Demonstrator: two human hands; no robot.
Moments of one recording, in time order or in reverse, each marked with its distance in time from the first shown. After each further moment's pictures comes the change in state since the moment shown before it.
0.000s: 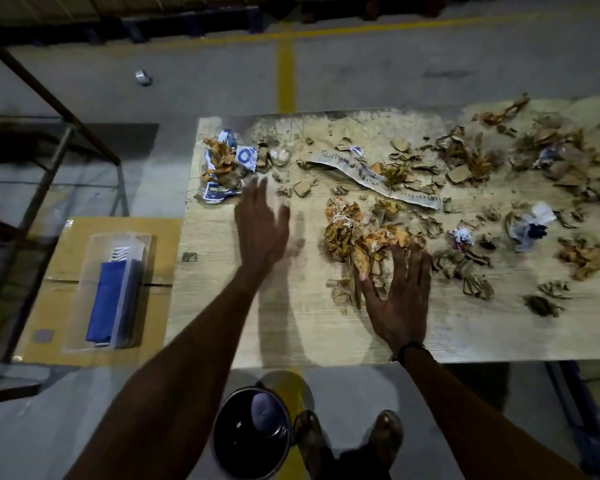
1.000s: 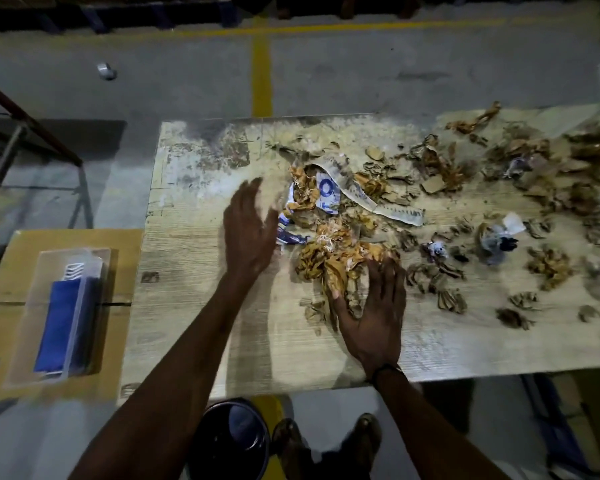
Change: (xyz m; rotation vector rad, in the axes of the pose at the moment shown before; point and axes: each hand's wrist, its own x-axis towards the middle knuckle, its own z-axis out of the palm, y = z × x) left_hand 0.020 0.022 0.027 -0.181 -0.011 0.064; right_hand 0.004 -0.004 0.002 0.013 0.023 0.016
